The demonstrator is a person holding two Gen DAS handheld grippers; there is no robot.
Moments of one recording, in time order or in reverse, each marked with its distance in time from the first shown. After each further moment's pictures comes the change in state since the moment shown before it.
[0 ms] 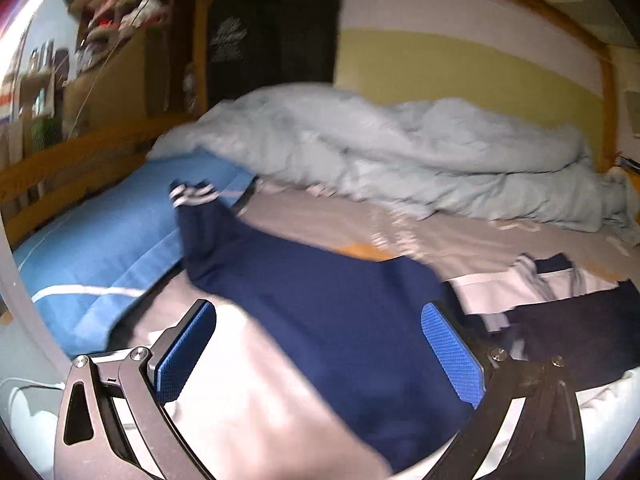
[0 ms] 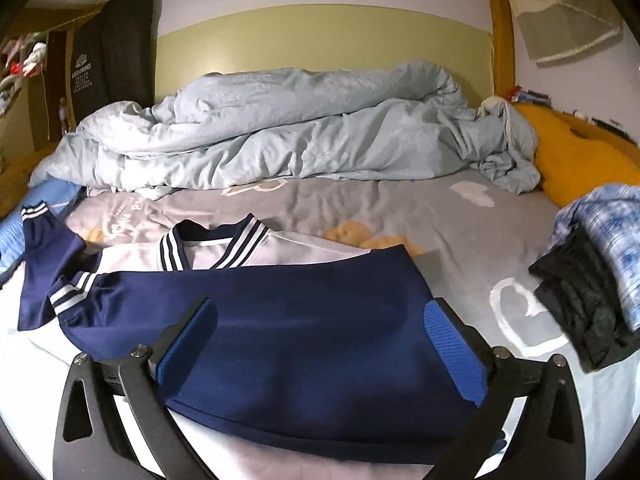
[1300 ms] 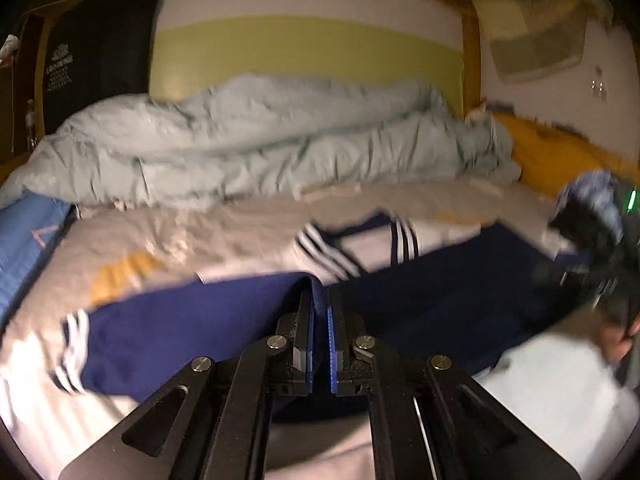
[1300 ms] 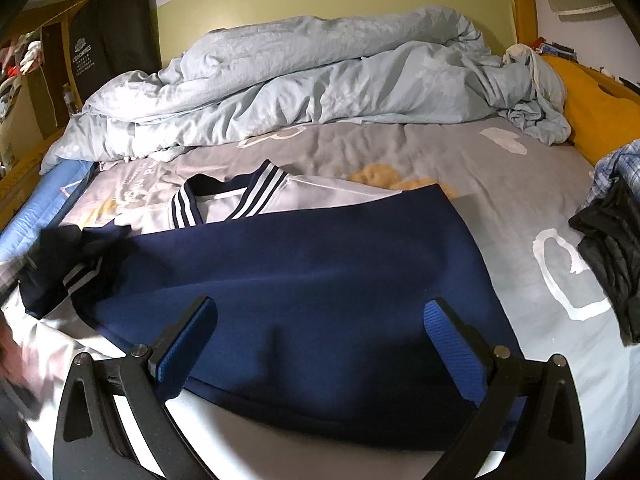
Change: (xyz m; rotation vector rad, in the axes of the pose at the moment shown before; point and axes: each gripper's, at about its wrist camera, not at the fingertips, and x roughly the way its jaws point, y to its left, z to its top) left arm -0.010 -0.236 -0.045 0.272 0.028 -0.459; right arm 0.032 0.000 -0.019 0.035 0.180 0.093
